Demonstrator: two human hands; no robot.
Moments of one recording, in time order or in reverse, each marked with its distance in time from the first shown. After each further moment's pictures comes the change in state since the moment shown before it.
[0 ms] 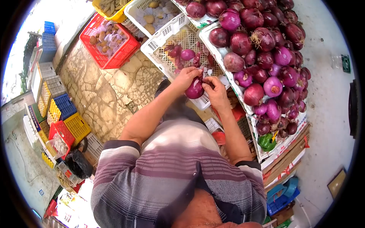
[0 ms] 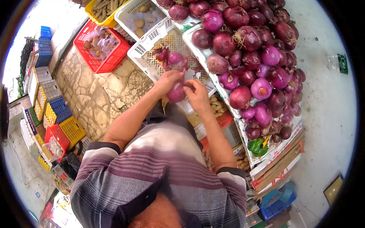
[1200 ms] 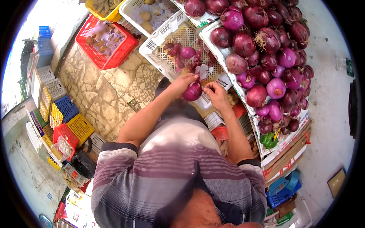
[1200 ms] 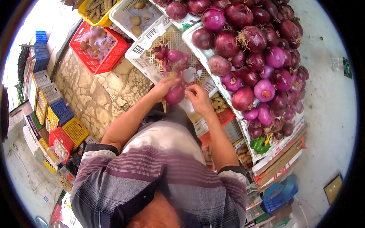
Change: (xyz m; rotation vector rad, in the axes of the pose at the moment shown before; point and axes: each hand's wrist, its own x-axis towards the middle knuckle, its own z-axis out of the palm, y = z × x) left_hand -0.001 -0.005 -0.023 -0.107 -0.053 -0.268; right_hand 0.002 0.022 -0.003 0.082 -0.103 0.250
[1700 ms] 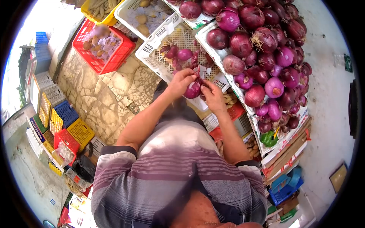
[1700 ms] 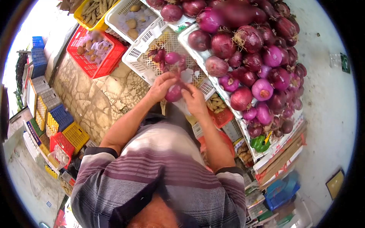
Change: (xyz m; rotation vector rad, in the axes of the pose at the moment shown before) left_hand -0.001 0.016 -0.002 0.368 -0.010 0.363; right_hand 0.002 -0.014 0.019 0.177 0.099 0.134
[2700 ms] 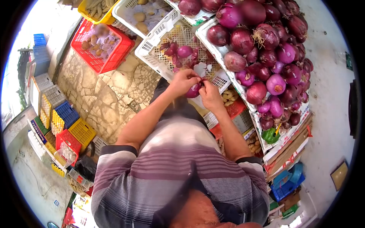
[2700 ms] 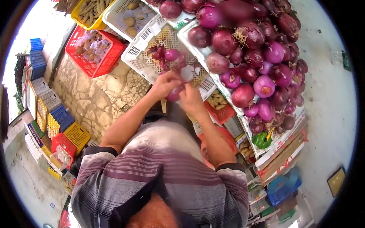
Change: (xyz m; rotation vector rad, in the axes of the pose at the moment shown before) left_hand 0.005 -0.013 0.002 0.202 0.015 0.019; right_hand 0.004 -0.005 0.015 -0.598 0.053 -0.317
